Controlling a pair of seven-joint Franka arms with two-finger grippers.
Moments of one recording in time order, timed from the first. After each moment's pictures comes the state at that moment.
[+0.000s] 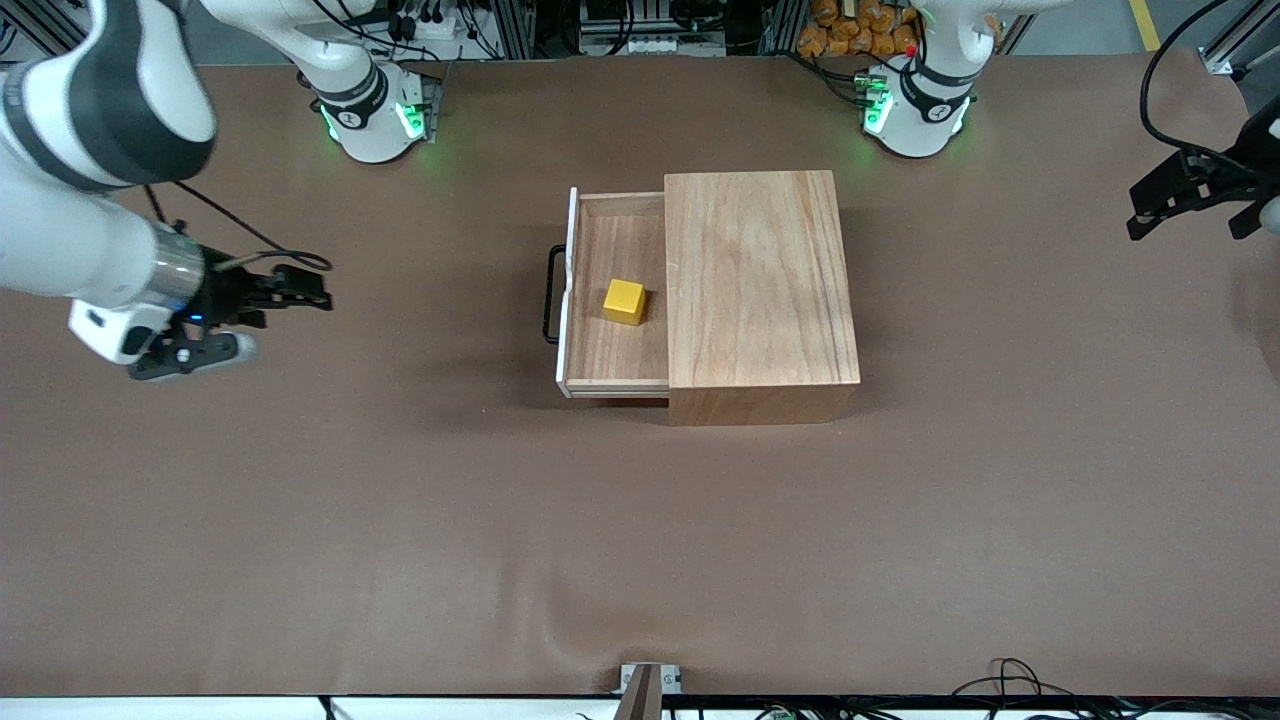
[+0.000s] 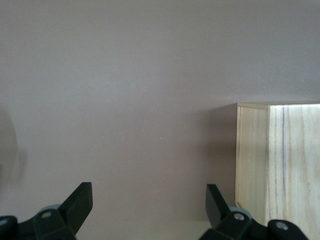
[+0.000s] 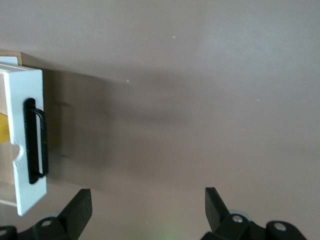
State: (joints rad) left arm -0.01 -0.07 -0.03 -1.55 0.04 1.53 -0.01; right arm 0.05 0.11 0.01 -1.69 0.19 1.60 -0.15
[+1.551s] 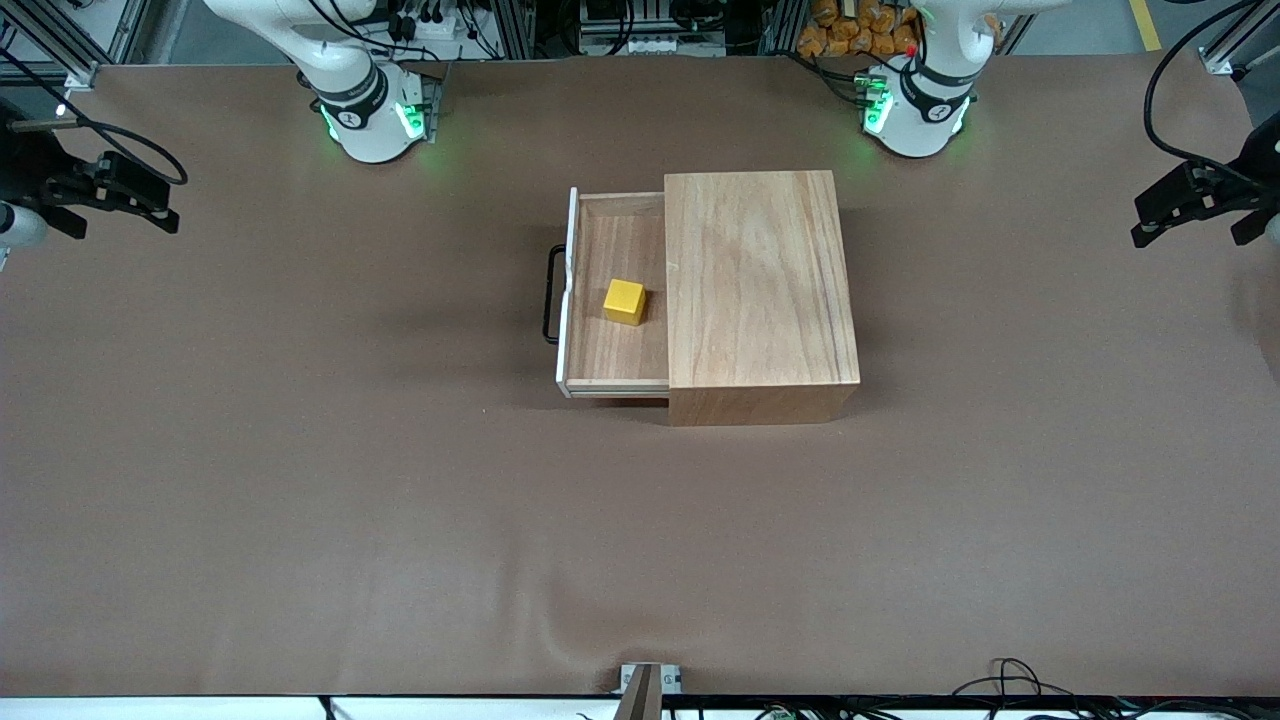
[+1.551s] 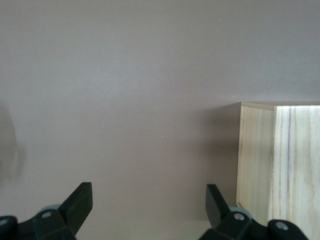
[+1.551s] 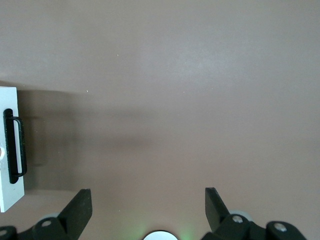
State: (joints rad) left arm -0.01 -0.06 -0.02 -1.56 0.03 1.53 -0.02; right arm 0.00 -0.03 0.03 -1.50 0.01 1.40 -0.02
